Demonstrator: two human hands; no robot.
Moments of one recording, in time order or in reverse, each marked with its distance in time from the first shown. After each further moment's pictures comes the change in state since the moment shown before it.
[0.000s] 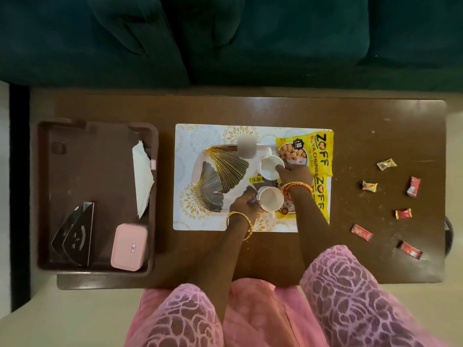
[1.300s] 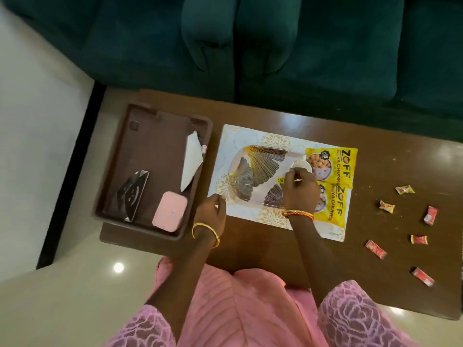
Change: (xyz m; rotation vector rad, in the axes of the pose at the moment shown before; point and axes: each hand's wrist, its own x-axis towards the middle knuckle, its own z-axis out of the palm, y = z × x) left_hand -0.103 -0.076 -0.124 0.140 0.559 0.399; right_hand -0.123 0.001 0.027 0.135 0.351 -0.618
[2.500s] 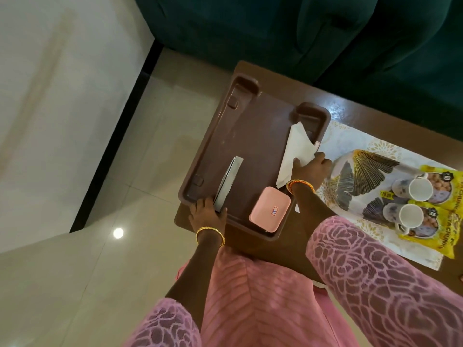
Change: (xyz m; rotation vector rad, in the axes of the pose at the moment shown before) left_hand 0.076 -0.219 -0.164 0.394 0.084 -0.260; right_hand -0.090 -0.100 0.255 -0.345 -0.119 0.158
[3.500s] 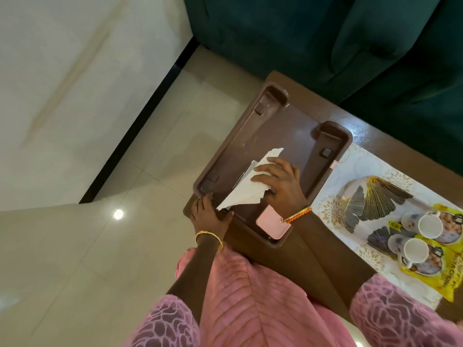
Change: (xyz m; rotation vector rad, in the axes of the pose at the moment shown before) left_hand -0.016 -0.016 -0.007 -0.299 0.111 -0.111; right_hand -0.089 -0.052 -0.051 -0.050 -0.439 -1.279
